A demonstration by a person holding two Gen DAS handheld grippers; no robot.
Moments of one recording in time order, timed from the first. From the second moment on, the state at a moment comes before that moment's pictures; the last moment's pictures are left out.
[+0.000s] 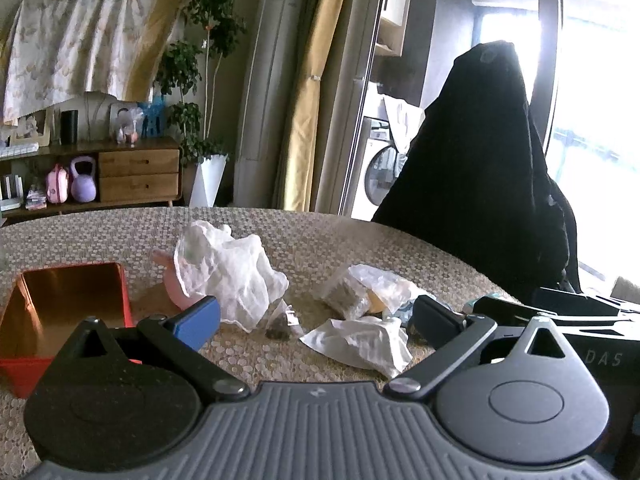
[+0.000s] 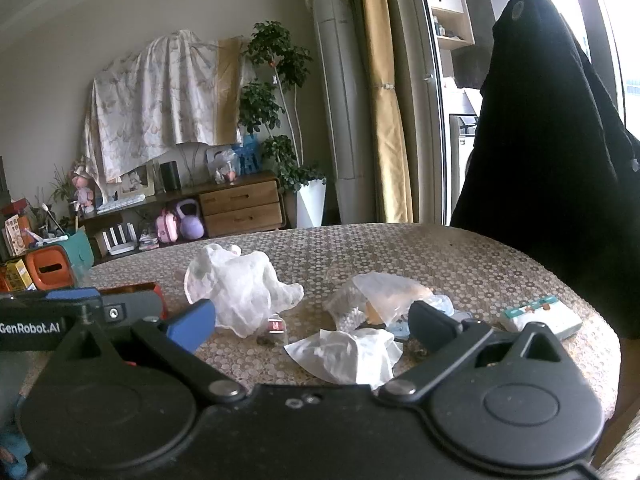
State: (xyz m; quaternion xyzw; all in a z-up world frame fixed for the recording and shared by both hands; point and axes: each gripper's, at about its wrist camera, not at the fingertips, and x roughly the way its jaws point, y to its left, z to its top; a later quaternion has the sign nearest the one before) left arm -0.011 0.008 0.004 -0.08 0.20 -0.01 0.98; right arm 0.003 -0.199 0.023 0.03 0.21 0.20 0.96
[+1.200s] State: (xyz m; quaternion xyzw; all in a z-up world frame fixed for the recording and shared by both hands) left arm -0.003 0.009 0.008 -0.07 0.17 0.00 0.98; right arm -0.001 -0.199 0.030 0.01 0.18 0.20 0.96
